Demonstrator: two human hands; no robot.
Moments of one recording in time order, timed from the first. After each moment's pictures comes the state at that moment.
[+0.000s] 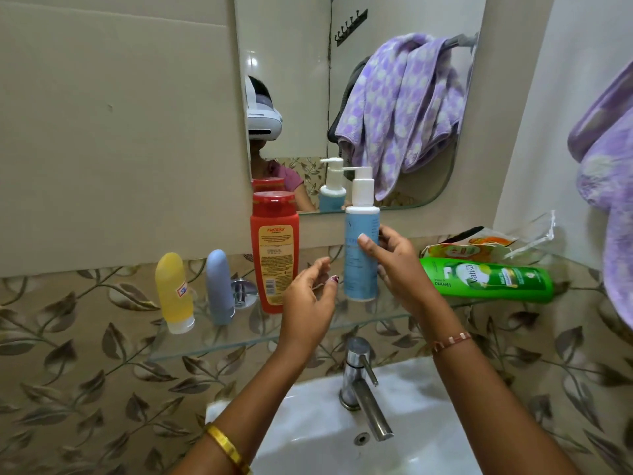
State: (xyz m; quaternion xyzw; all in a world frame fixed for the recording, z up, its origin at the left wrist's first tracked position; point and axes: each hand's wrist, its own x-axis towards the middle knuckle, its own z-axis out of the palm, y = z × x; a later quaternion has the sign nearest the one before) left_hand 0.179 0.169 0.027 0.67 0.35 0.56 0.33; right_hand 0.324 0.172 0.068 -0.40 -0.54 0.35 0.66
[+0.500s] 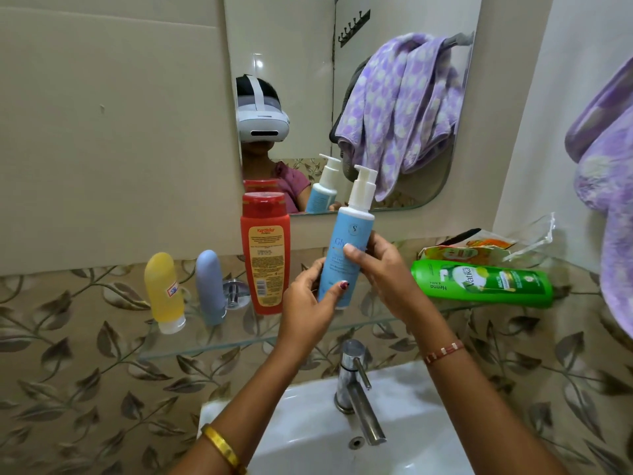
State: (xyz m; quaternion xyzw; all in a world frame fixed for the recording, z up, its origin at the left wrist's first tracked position) left_hand 0.191 0.165 0.032 0.68 0.33 0.55 0.35; right_hand 0.327 0.176 0.058 -0.35 -0.58 0.38 0.64
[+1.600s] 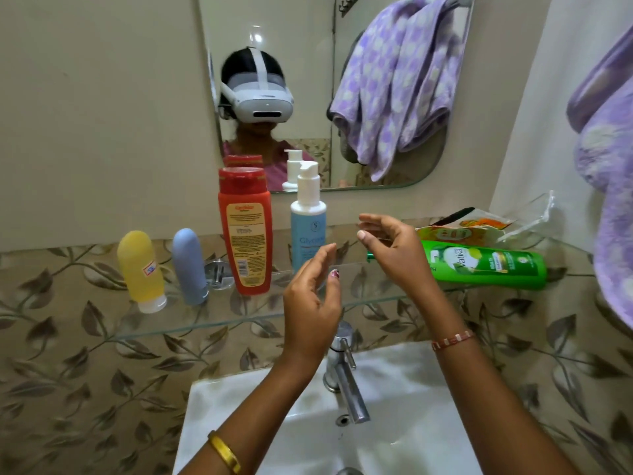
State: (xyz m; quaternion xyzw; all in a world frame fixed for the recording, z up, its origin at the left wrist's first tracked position) left_hand 0.220 0.137 0.012 0.65 0.30 0.64 0.30; right_hand 0.358 0.164 0.058 -0.52 -0.60 0.14 0.59
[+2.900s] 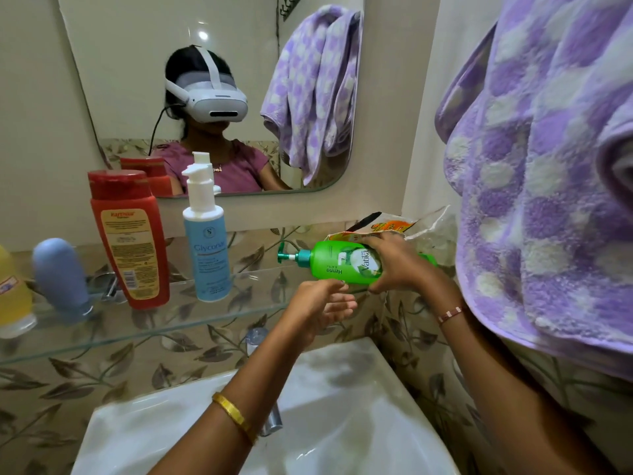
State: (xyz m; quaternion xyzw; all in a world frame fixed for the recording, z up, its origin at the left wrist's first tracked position) left_hand 0.350 0.144 0.024 0.46 0.36 0.34 0.73; right_hand 0.520 0.140 0.053 -0.70 -0.70 -0.06 0.15
